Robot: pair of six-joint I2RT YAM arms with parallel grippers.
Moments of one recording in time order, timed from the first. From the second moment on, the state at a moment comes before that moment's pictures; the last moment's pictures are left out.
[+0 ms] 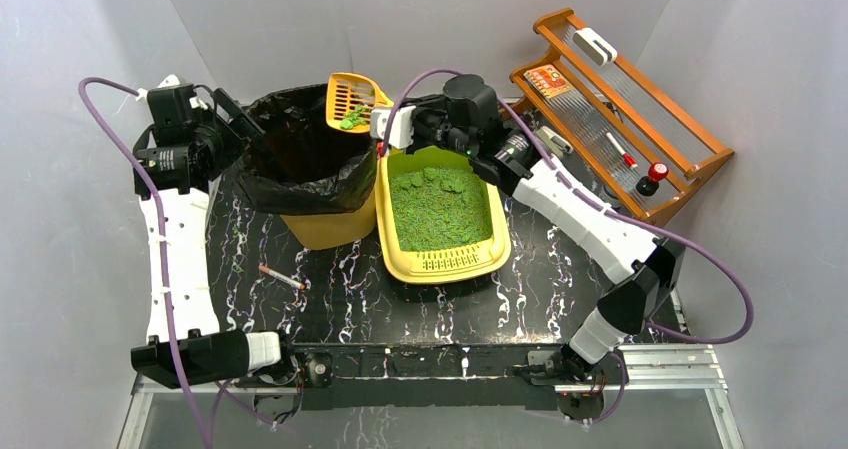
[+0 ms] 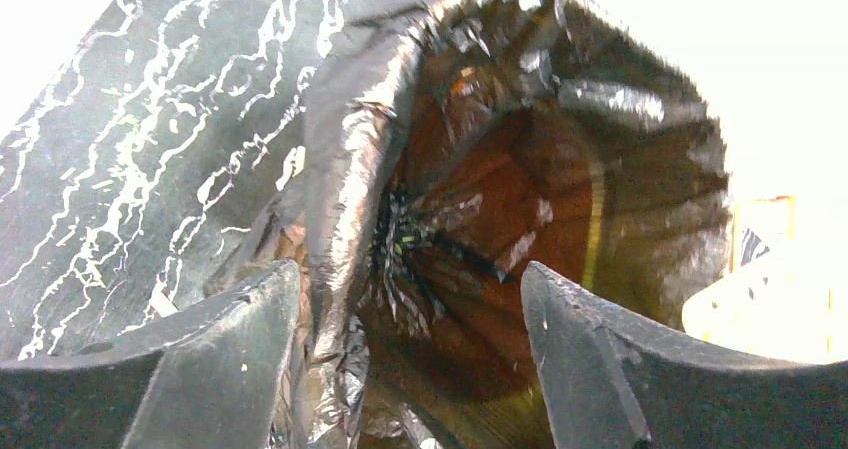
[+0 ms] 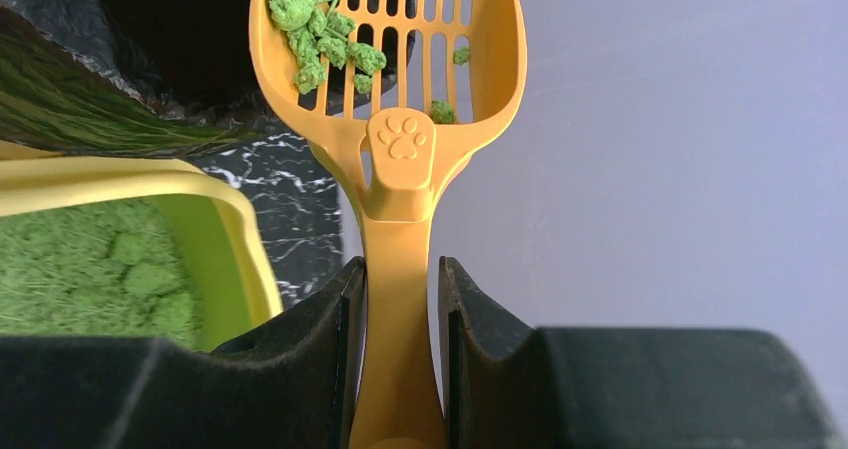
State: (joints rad) left arm 0.16 1.28 1.66 -1.00 0.04 -0.55; right arm 0.82 1.59 1.73 -0.38 -0.14 -1.04
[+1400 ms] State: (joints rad) left arm 0.13 1.05 1.63 -0.85 -0.41 -0.46; right arm 1.03 1.71 1.75 -0.19 0.06 -2.08
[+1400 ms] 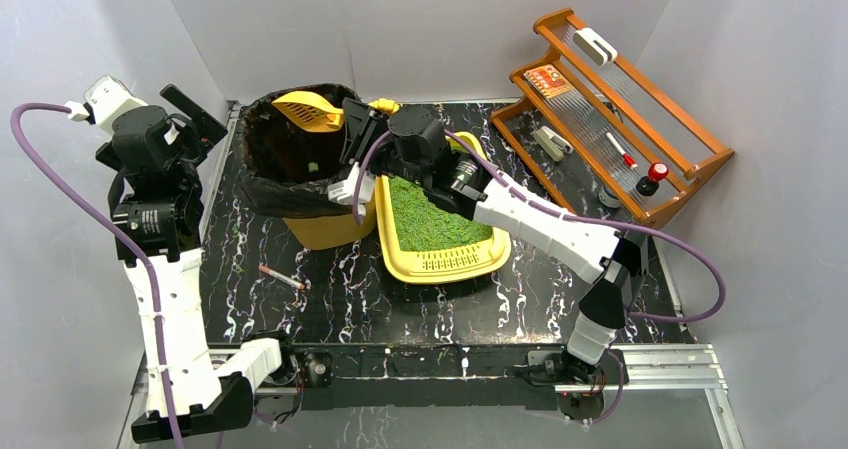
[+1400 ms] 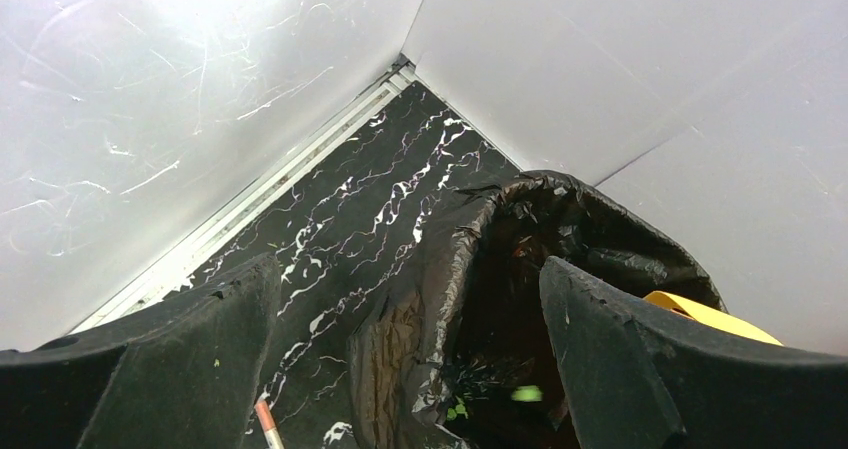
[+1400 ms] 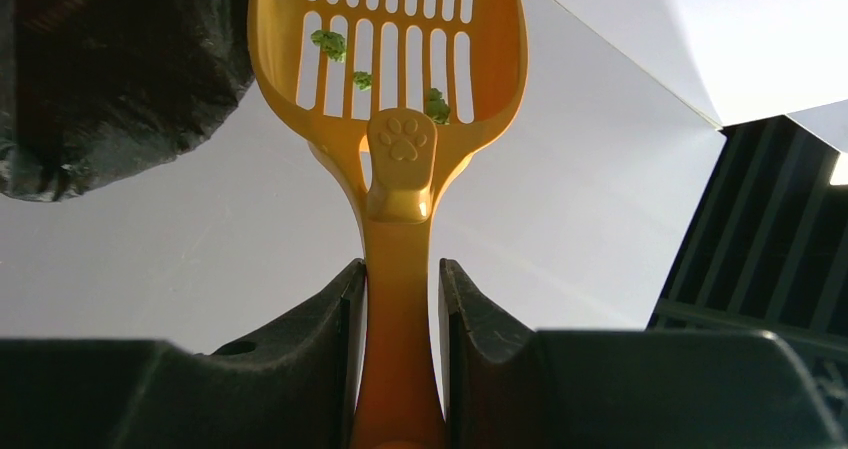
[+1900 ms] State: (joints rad) left arm 0.13 1.05 1.60 -0.81 -0.28 -0.48; right arm 1.02 1.75 1.80 -0.17 0.07 -2.08
